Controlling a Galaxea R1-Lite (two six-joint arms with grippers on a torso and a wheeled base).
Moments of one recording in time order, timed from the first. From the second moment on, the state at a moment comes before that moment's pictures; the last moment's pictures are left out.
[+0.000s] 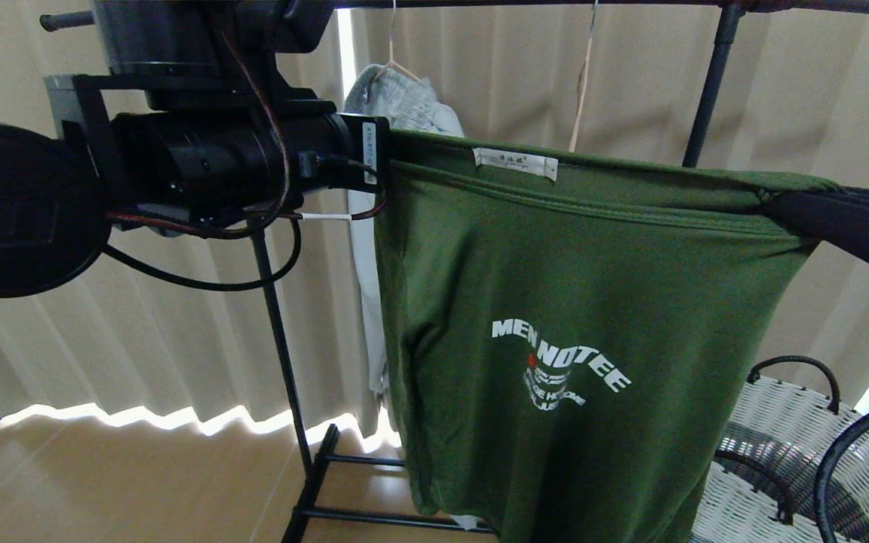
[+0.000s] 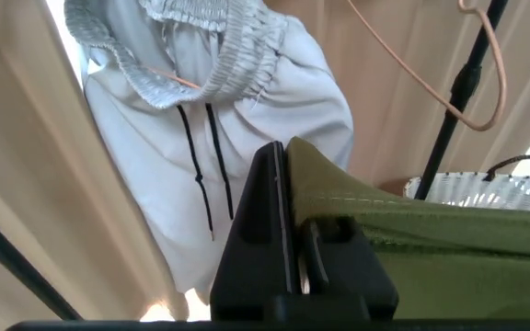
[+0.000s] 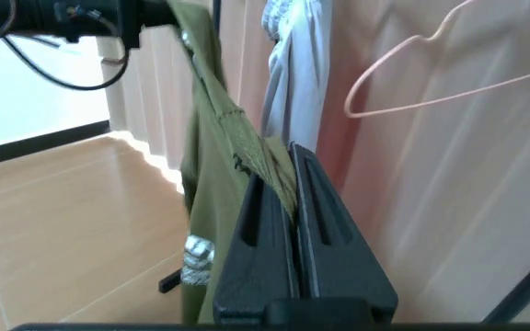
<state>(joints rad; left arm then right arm) -0.60 1.71 -1.45 -0.19 0.18 0.04 0.48 1.14 -0.82 -0.35 0.22 0.01</state>
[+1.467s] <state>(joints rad) -0.68 1.48 -1.47 0.16 0.13 0.01 0.34 1.36 -0.89 -0.57 0.16 -0.08</state>
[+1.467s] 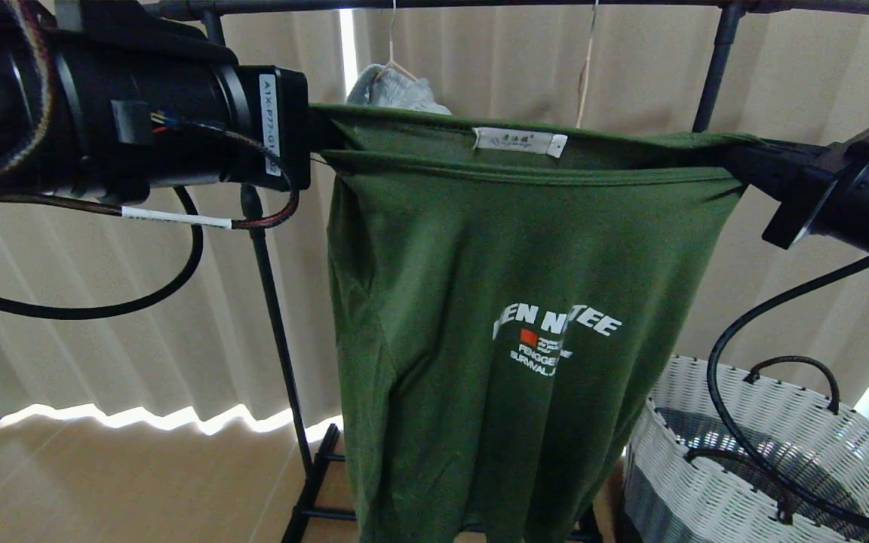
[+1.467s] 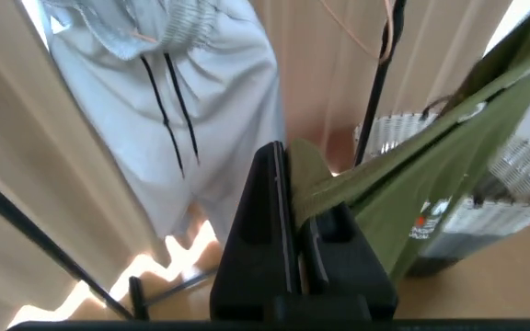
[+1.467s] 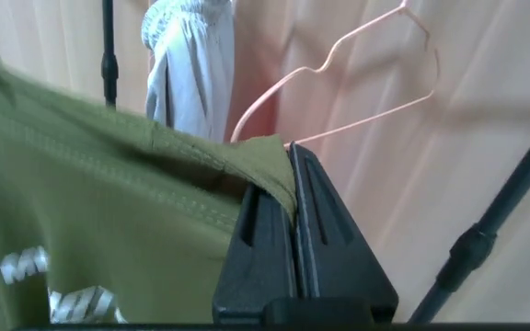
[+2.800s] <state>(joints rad) -0.58 1.54 -1.37 0.05 0.34 0.02 0.53 1.17 -0.51 -0.69 0.22 0.06</state>
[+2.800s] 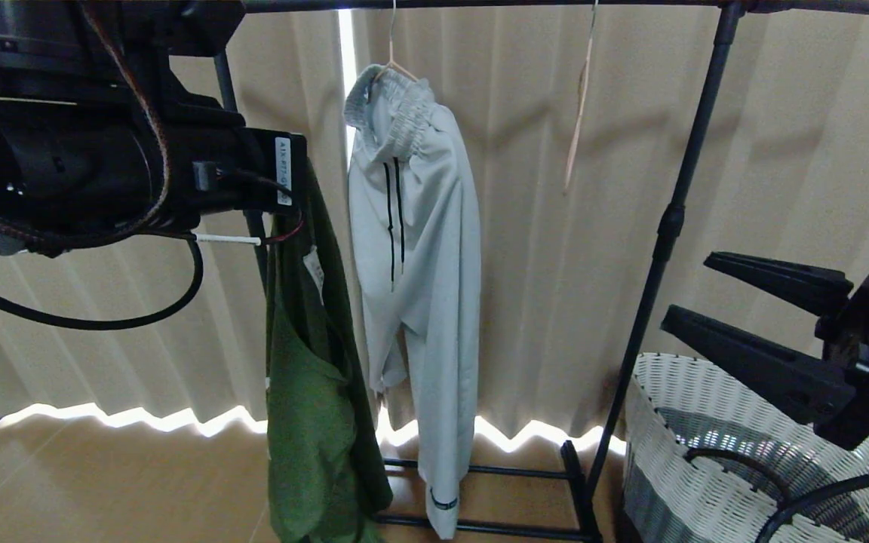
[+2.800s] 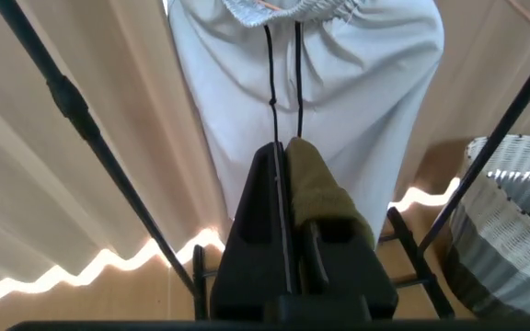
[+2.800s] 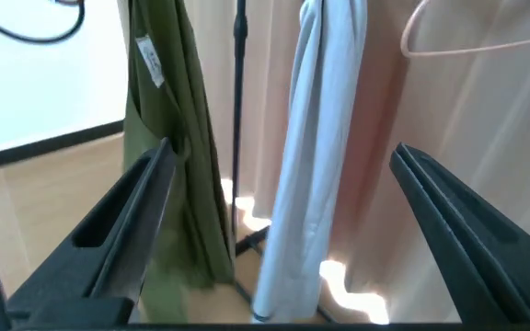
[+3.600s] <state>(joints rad) -0.39 1.22 -1.08 0.05 0.32 0.07 0.08 1.12 -0.23 -0.69 0.20 -0.20</state>
